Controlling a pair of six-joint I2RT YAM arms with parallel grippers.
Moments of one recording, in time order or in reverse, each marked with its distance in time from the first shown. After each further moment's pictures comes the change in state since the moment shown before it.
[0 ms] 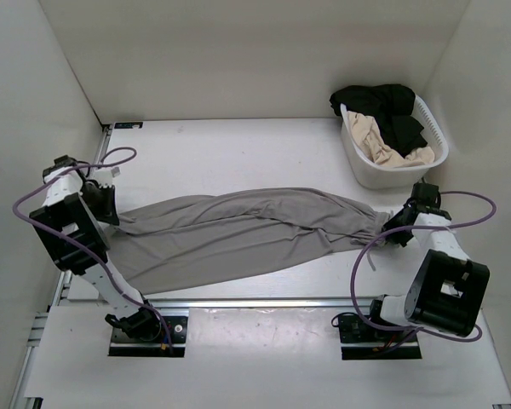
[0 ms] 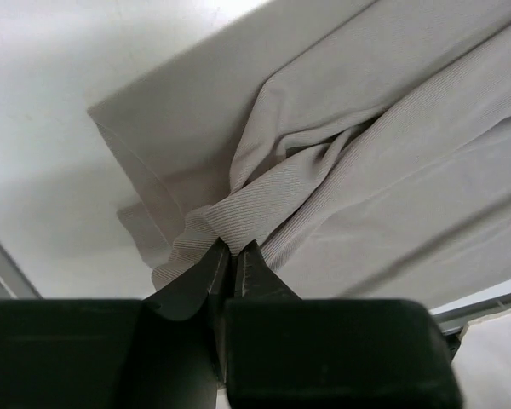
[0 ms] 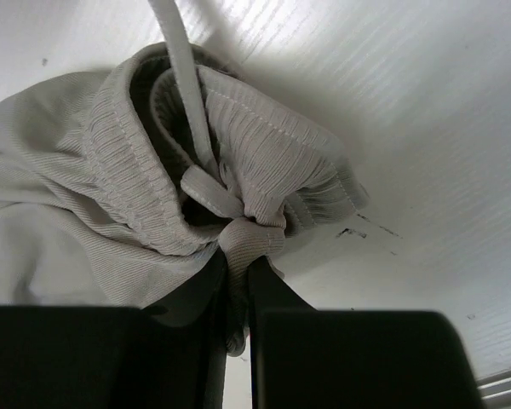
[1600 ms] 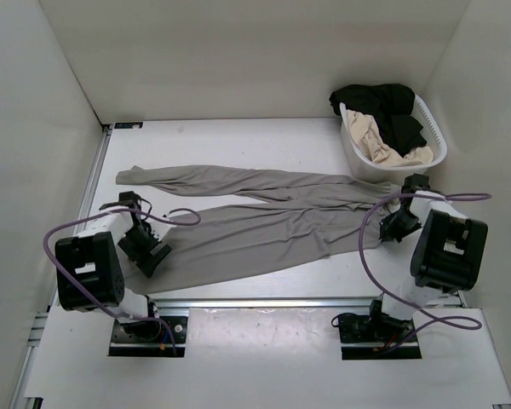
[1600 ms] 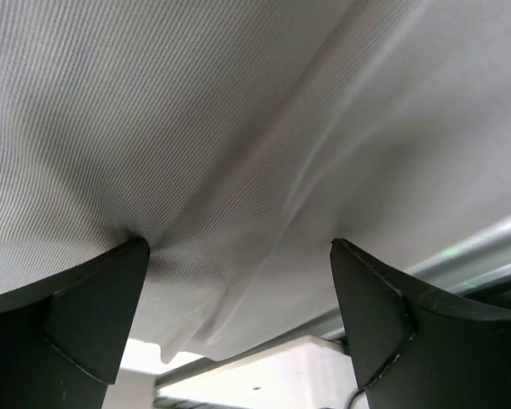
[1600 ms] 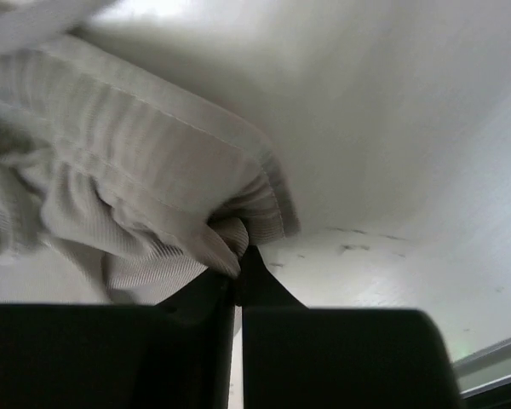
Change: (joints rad) left arm -0.354 -0.374 -0.630 0.144 -0.251 0.351; right arm 0.025 0.314 0.198 -0.161 0.103 0.214
